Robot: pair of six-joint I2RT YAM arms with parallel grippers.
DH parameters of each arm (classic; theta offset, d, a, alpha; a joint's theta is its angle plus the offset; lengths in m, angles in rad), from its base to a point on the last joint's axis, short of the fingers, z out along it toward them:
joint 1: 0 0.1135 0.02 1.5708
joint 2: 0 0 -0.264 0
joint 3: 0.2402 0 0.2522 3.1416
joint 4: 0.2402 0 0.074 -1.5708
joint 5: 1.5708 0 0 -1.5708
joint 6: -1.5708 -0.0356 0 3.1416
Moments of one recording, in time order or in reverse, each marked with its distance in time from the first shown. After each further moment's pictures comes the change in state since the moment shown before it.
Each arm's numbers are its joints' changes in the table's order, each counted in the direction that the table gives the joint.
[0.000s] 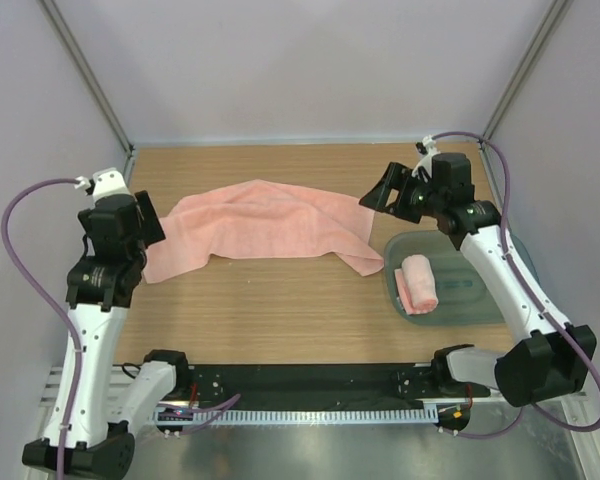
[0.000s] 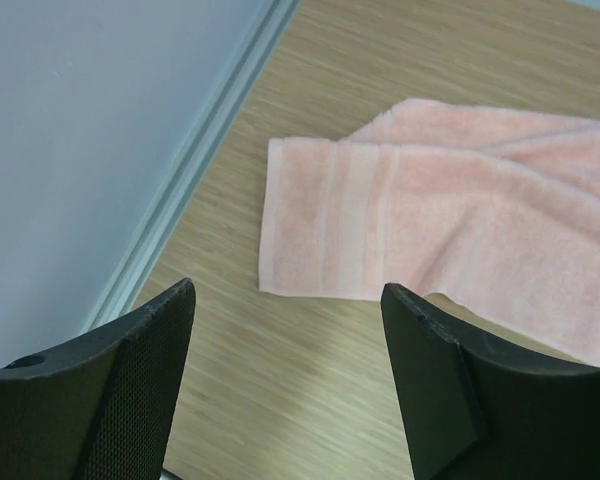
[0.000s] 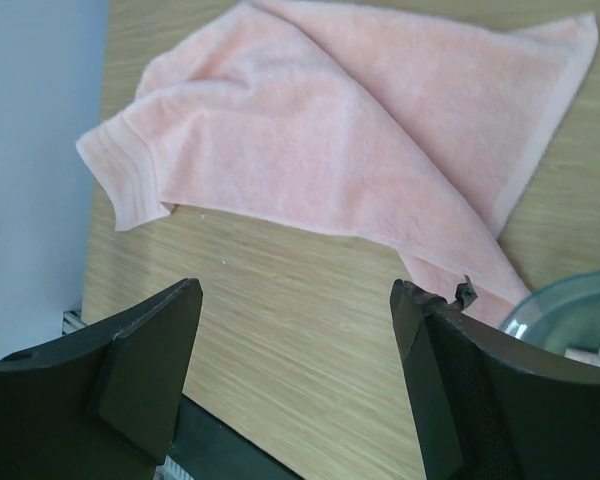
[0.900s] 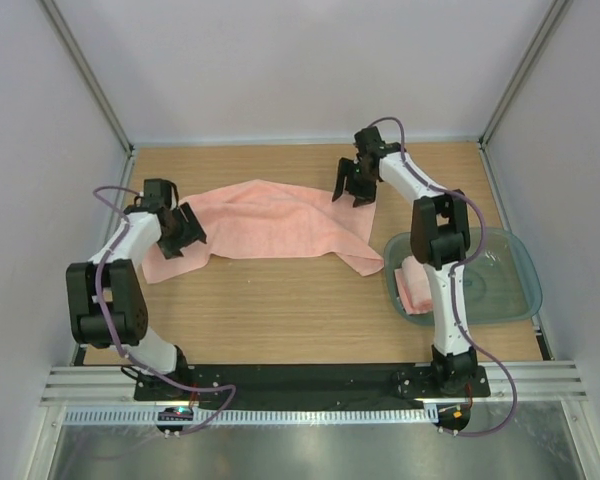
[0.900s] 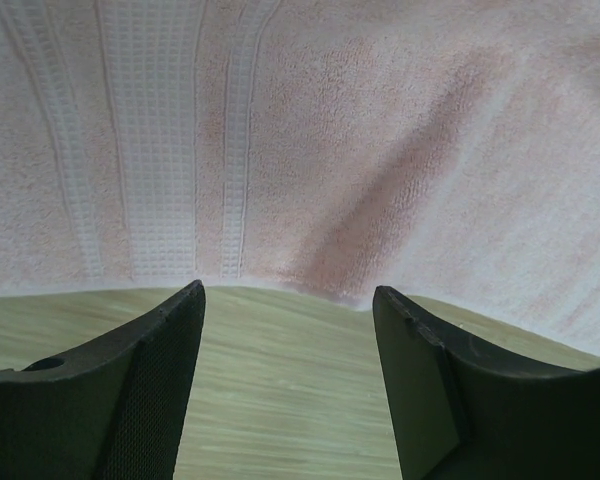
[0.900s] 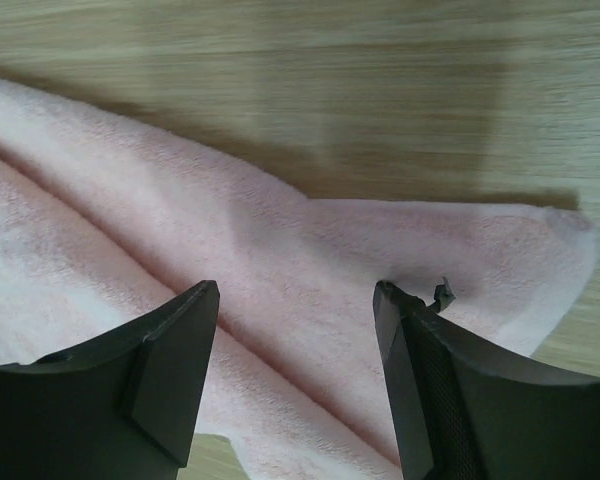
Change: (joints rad) left arm 0.159 -0.690 -0.101 -0.199 0.551 0.262; right arm 0.085 -1.096 0.890 0.290 0.199 0.079
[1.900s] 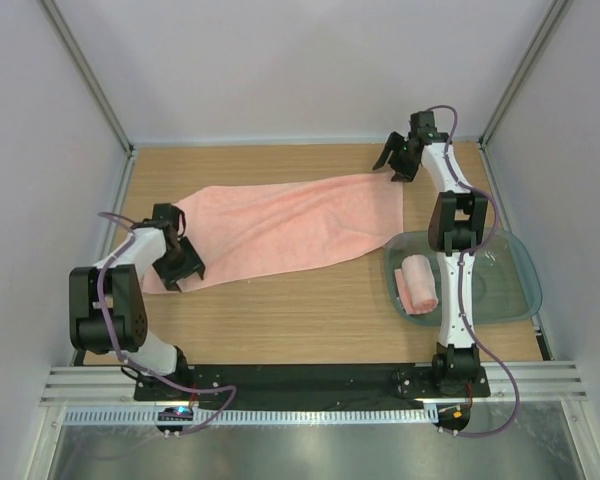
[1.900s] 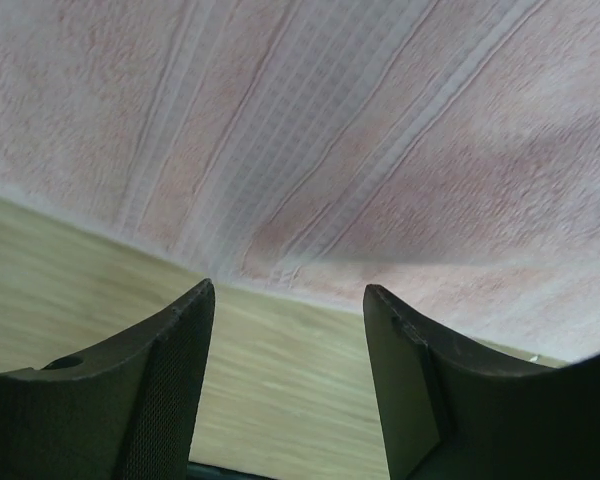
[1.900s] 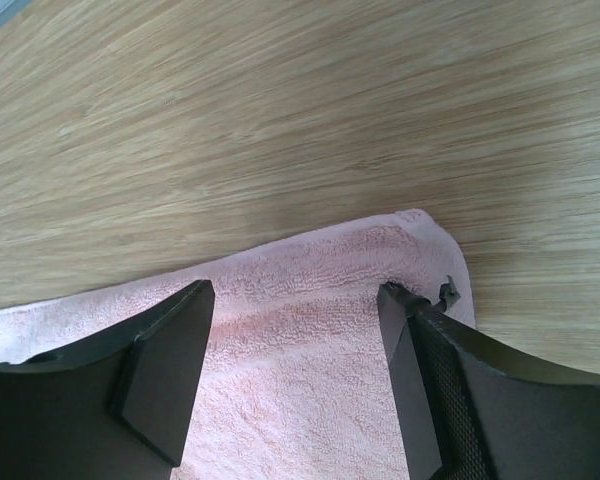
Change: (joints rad) left arm -0.020 -0.013 -0.166 0.080 -0.097 0.084; right arm -0.270 -0.259 0.371 -0.024 -0.058 -0.042
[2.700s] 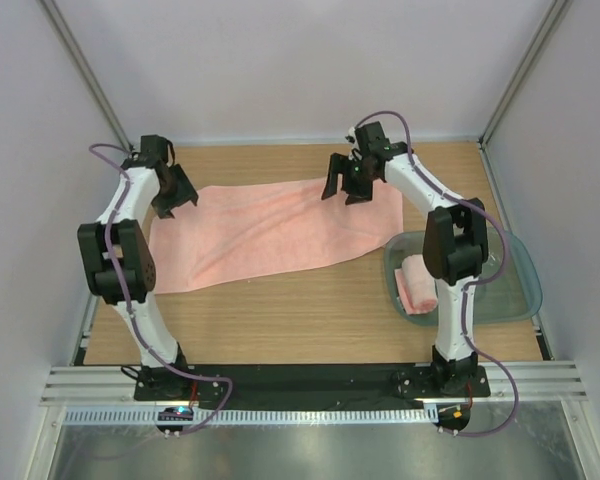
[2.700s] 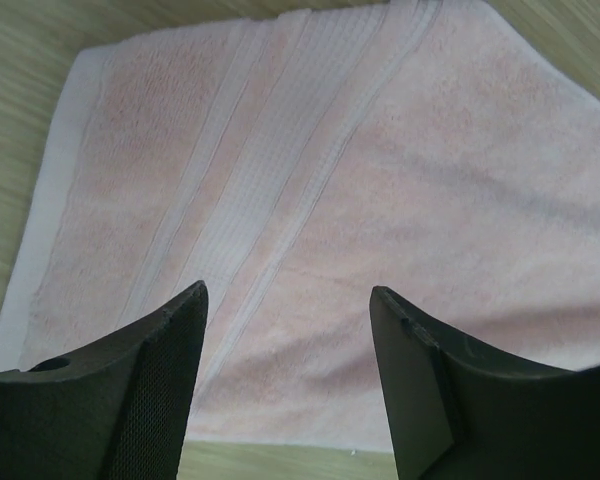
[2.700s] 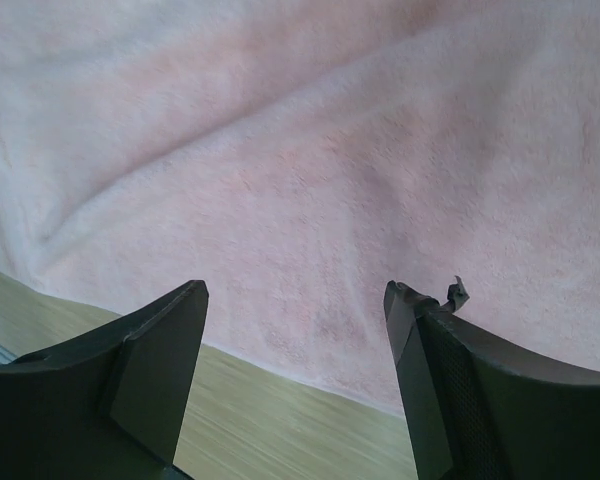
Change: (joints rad) left arm 0.031 -0.275 0.645 0.087 0.002 -0.078; right arm 0.297 0.491 -0.513 -0.042 -0.079 0.079
